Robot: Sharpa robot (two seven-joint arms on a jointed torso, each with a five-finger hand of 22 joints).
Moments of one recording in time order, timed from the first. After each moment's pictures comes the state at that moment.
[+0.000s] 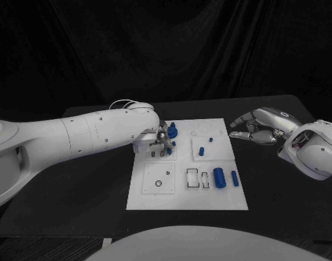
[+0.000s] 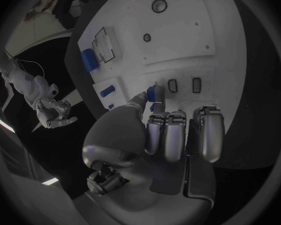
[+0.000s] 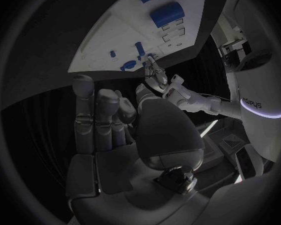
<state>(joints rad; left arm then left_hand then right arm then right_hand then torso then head) 1.26 -0.45 -0.21 1.18 -0.93 0.18 -0.61 1.19 0.11 0.10 0.05 0.38 0.96 0.03 0.37 0.91 1.46 -0.03 1.57 1.31 1.47 -0.07 1.57 1.31 0.06 1.41 0.04 1.48 1.31 1.26 -1.03 -0.25 1.60 -1.41 -0.45 0.05 1.27 0.01 0.08 0.28 0.11 0.88 0.10 0.10 0.15 1.36 0.00 1.10 1.15 1.47 -0.07 0.87 1.09 0.14 1.37 0.05 0.56 1.30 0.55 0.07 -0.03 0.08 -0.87</state>
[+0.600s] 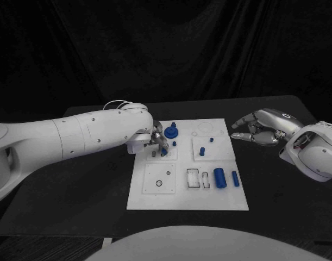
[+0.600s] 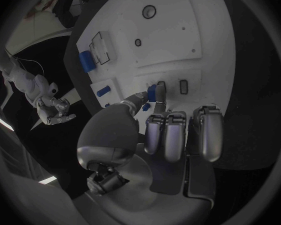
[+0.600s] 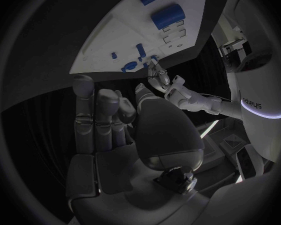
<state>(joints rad) 1.26 -0.50 -0.22 1.21 -0.93 0.18 -0.62 1.09 0.02 0.35 0.02 0.39 0.98 0.04 0.34 0.97 1.46 -0.03 1.57 1.31 1.47 -0.07 1.57 1.31 0.06 1.41 0.04 1.47 1.31 1.26 -1.04 -0.25 1.60 -1.41 -0.45 0.05 1.27 0.01 0.08 0.27 0.11 0.88 0.10 0.10 0.15 1.35 0.00 1.10 1.15 1.47 -0.07 0.87 1.09 0.14 1.37 0.05 0.56 1.30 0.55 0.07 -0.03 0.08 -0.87</state>
